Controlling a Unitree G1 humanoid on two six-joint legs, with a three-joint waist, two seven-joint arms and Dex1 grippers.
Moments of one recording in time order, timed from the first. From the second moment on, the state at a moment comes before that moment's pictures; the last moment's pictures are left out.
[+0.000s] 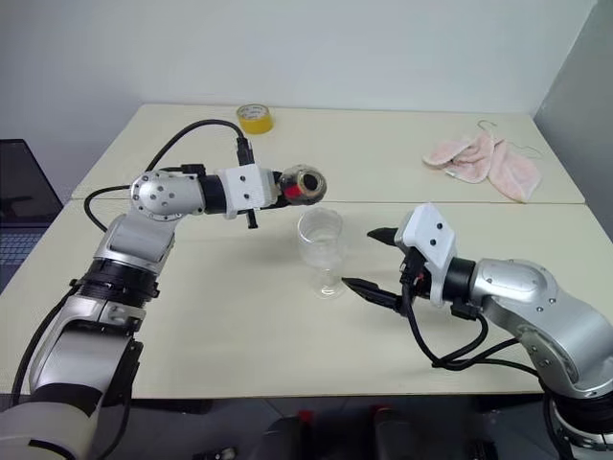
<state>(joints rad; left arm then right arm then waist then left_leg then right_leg) -0.93 0.61 -0.22 0.50 0.13 -0.35 -0.95 -0.37 -0.75 -0.03 -0.70 0.70 0.85 0.61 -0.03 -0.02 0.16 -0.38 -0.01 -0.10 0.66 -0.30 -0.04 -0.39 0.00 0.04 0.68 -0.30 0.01</state>
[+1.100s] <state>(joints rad) -1.08 0.59 -0.24 0.76 0.25 -0.76 -0.78 -0.39 -0.88 -0.21 -0.74 0.98 0.91 0.61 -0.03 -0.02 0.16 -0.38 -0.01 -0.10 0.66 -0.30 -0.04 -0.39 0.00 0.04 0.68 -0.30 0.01</state>
